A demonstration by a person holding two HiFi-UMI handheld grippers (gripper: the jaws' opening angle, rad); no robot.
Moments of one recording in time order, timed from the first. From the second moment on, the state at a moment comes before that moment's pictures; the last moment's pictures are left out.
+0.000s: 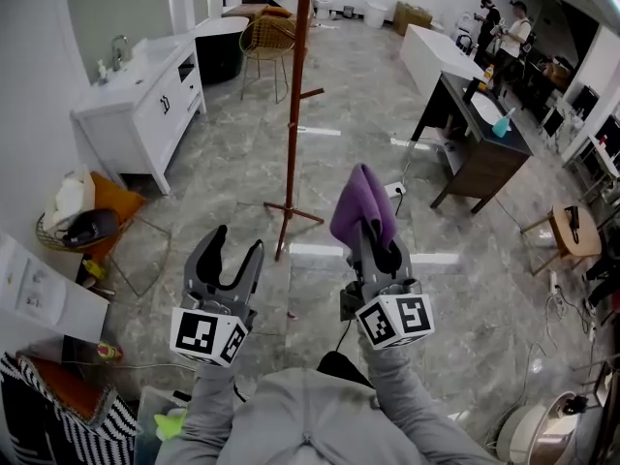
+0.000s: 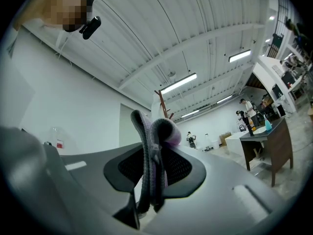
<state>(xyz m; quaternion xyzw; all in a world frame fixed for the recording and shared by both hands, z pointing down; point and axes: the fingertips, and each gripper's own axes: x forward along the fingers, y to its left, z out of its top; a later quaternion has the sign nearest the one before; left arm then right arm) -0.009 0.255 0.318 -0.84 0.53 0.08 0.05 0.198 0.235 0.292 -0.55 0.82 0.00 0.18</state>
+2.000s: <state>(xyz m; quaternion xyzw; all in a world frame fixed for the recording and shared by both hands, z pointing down) -0.076 -0.173 0.322 -0.87 0.48 0.06 0.05 0.098 -0.198 0.174 -0.57 0.77 0.28 0.12</state>
